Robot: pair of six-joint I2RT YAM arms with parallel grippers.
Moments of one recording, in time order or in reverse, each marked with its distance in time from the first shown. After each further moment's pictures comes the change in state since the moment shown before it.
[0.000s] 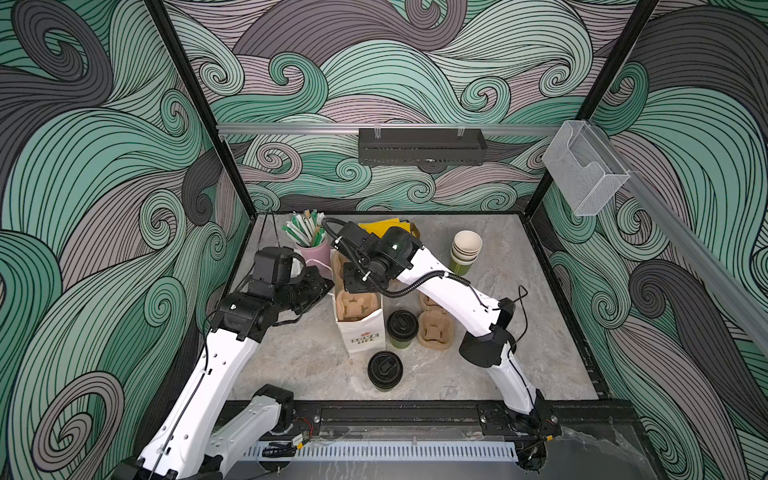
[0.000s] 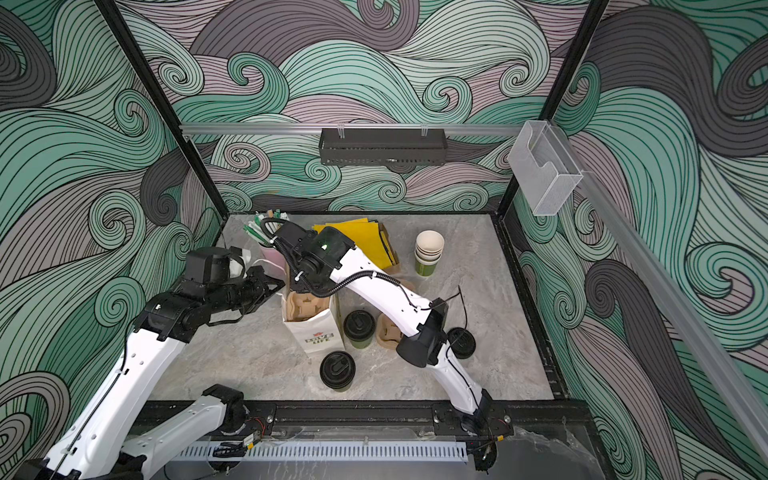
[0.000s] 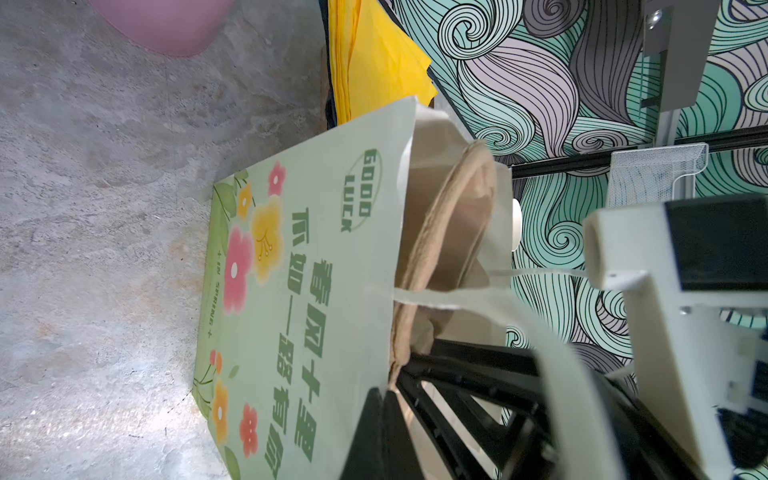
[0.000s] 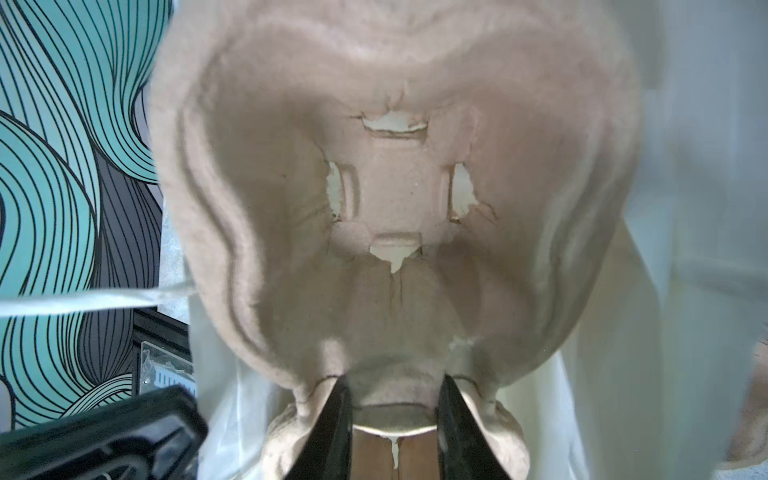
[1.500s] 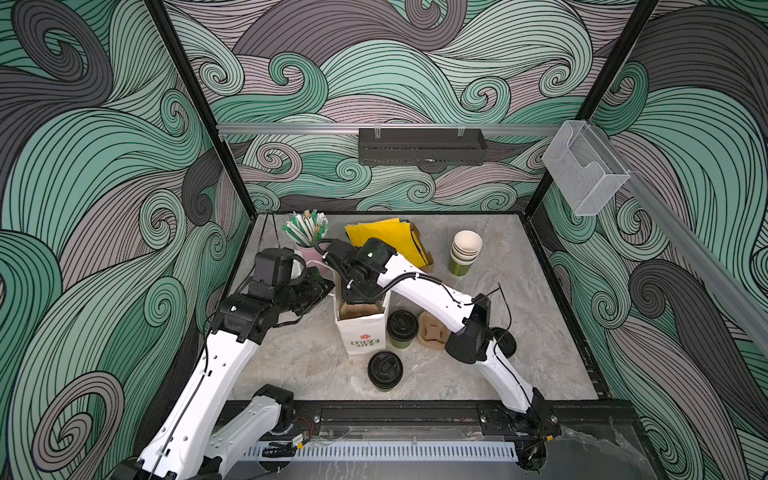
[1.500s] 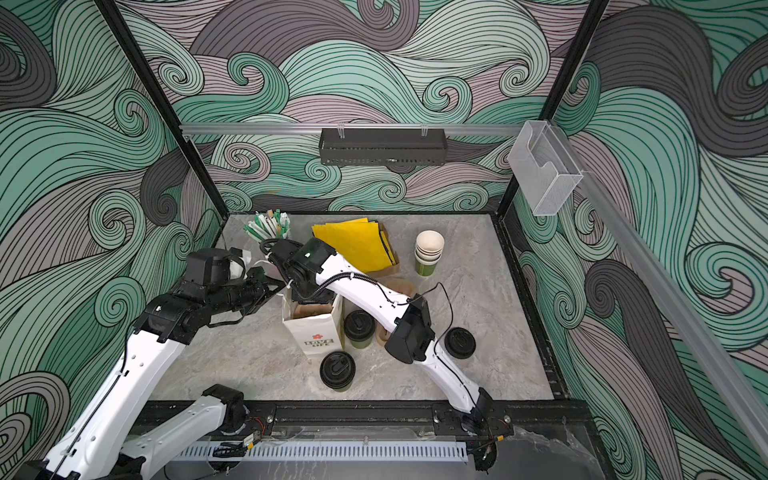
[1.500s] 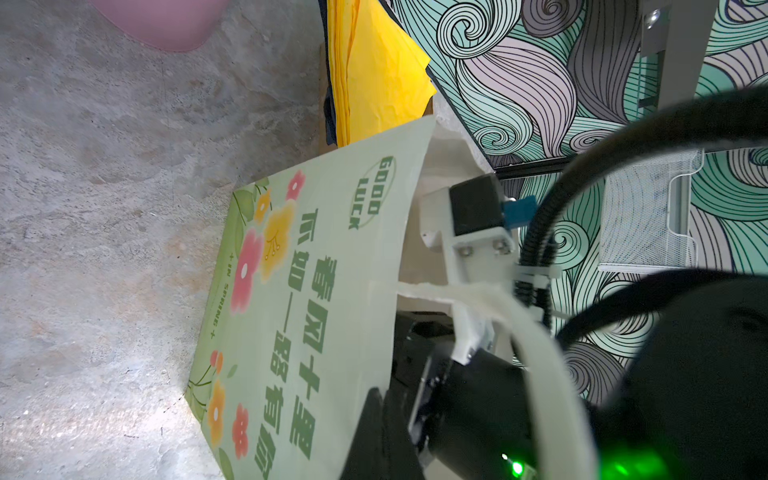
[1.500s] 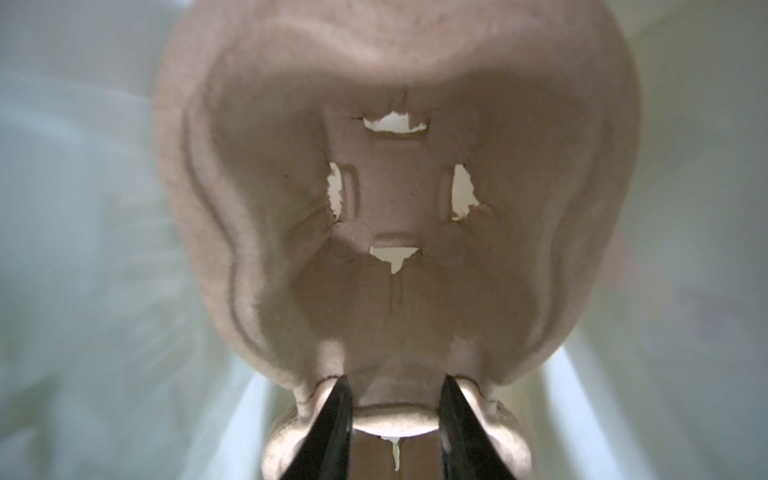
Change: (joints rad) left arm -0.007 -0.016 -0.020 0.014 0.000 -0.014; right arm -0.003 0.148 -0.045 -0.024 0.019 0.087
